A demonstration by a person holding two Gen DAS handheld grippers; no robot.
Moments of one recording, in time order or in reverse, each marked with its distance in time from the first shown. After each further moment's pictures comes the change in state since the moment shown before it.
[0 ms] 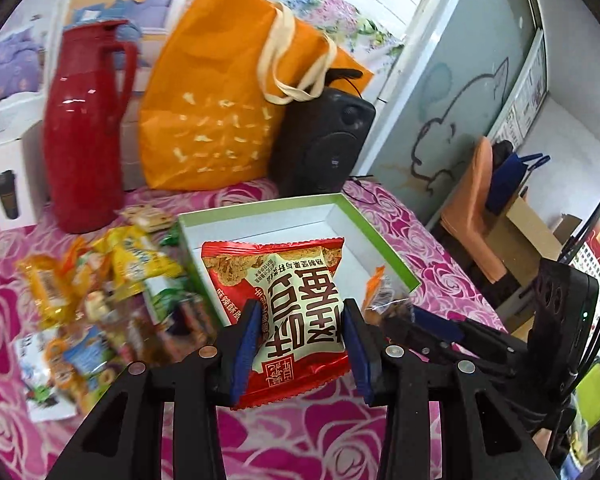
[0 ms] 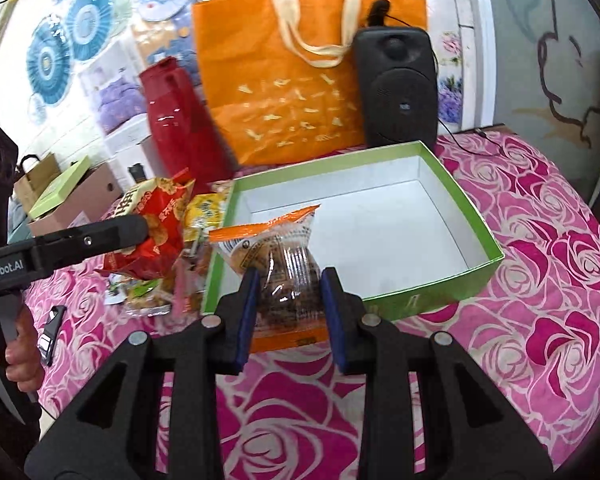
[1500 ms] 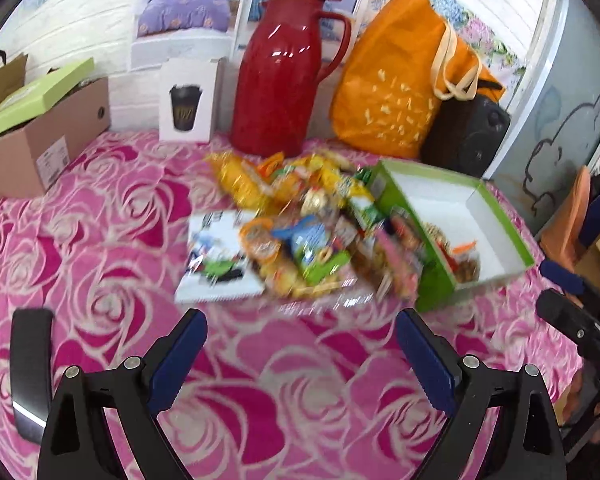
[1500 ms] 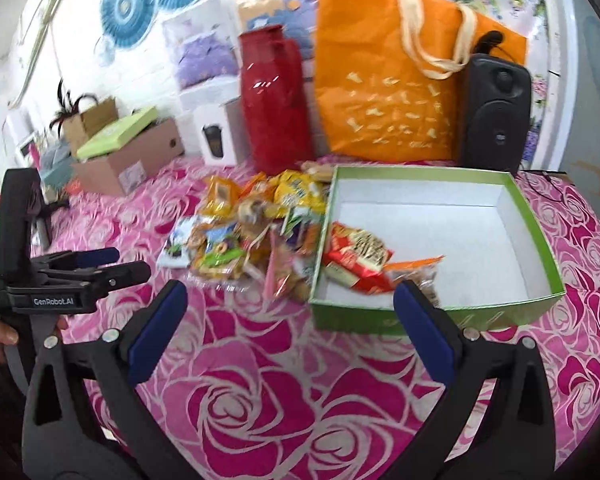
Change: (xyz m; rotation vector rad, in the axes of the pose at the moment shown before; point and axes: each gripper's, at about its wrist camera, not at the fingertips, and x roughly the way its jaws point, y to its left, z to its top) left arm -0.087 0.104 -0.107 -0.209 0.000 0.389; right arm 0.001 0.097 -0.022 -0.256 0.047 0.147
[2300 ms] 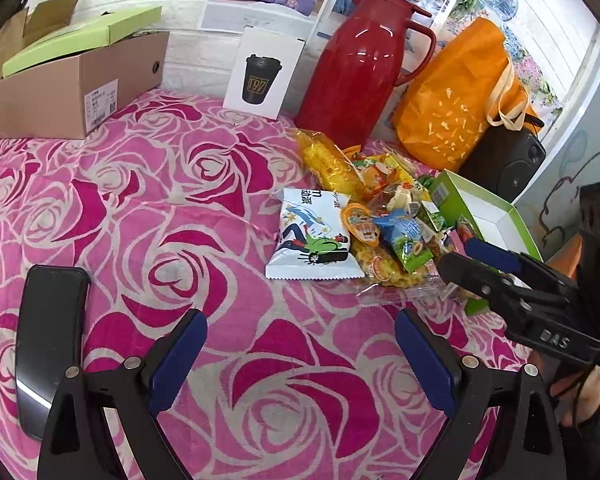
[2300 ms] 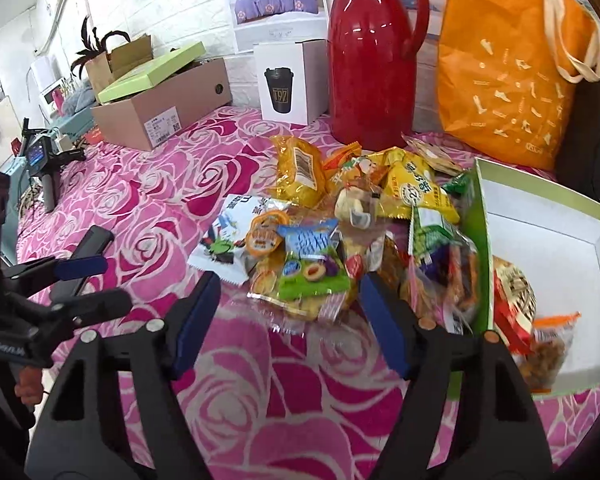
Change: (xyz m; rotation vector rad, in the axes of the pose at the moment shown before) left arm 0.006 0.085 -0.013 -0.146 0.003 -0.011; right arm 0.123 0.077 0.025 -0.123 0.132 0.113
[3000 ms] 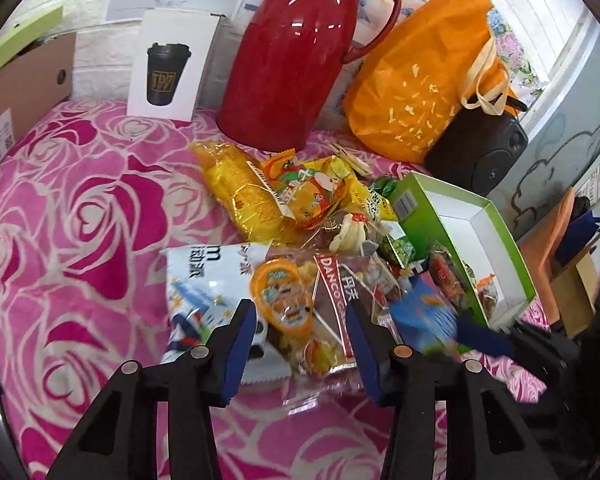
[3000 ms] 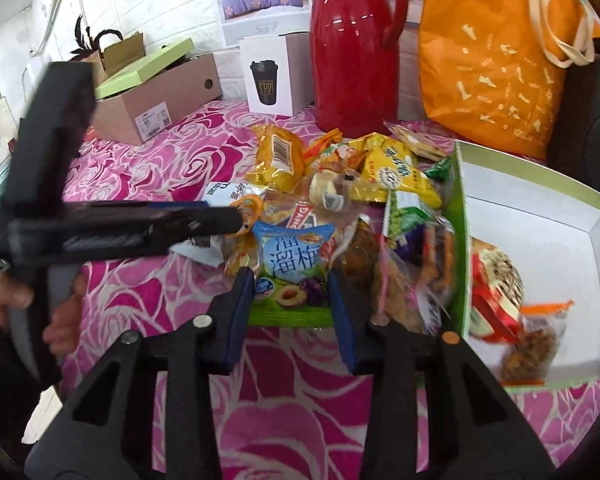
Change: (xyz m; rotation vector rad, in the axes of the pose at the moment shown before) left arm 0.080 -0.050 0.058 0.083 0.075 -0.152; right arm -0.015 -0.021 -0.018 0.021 0.008 -0.002
